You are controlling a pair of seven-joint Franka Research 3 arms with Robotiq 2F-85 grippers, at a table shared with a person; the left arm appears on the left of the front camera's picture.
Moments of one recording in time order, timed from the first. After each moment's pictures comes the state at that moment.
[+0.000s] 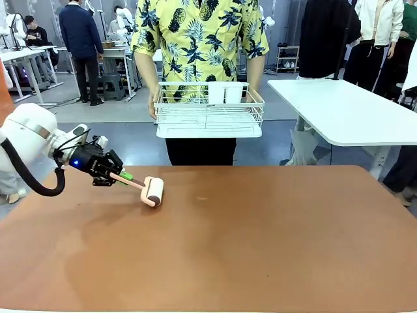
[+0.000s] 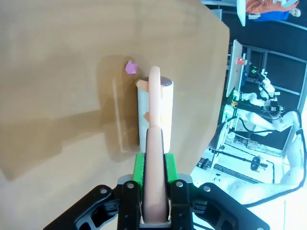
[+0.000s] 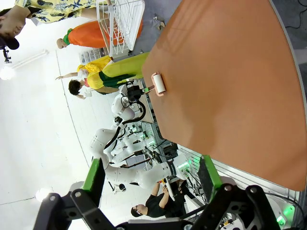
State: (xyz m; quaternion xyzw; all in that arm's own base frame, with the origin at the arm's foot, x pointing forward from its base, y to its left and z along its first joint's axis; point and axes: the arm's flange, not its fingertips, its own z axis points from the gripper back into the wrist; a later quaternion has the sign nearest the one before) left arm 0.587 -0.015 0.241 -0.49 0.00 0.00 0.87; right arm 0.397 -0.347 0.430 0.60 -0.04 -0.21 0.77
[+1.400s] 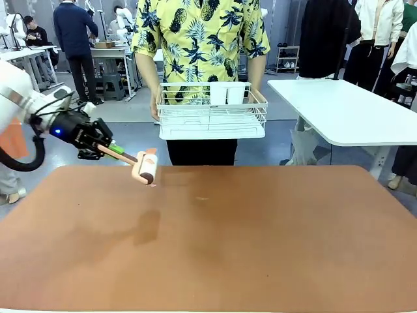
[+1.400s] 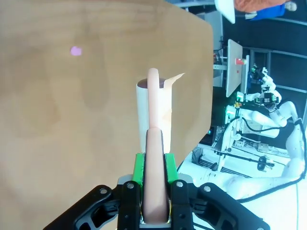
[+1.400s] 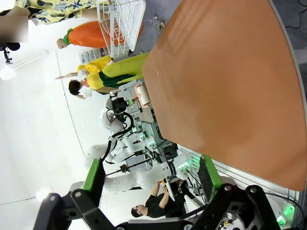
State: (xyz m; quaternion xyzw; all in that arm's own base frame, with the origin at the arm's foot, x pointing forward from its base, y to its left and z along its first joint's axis) left arm 0.533 -0.008 0.362 -0.46 -0.04 -0.01 0.89; right arm 0.397 -0.347 0.430 0.60 -0.04 -0.21 0.77
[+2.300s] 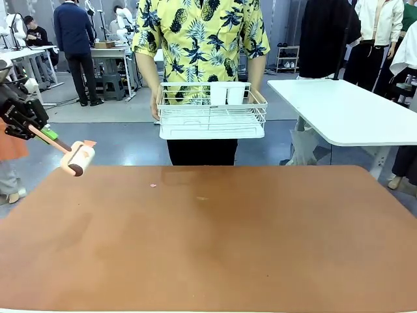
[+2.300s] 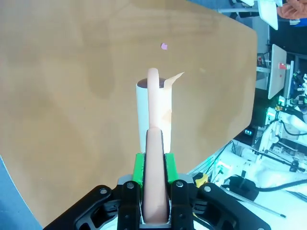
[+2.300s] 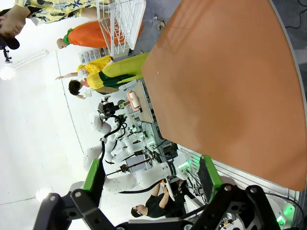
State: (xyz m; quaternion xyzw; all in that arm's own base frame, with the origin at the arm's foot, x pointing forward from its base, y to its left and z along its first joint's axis) left arm 0.534 0.132 0.435 -0.35 -0.03 -0.01 0.94; right arm 0.397 -0.347 0.430 0.60 -0.04 -0.21 0.77
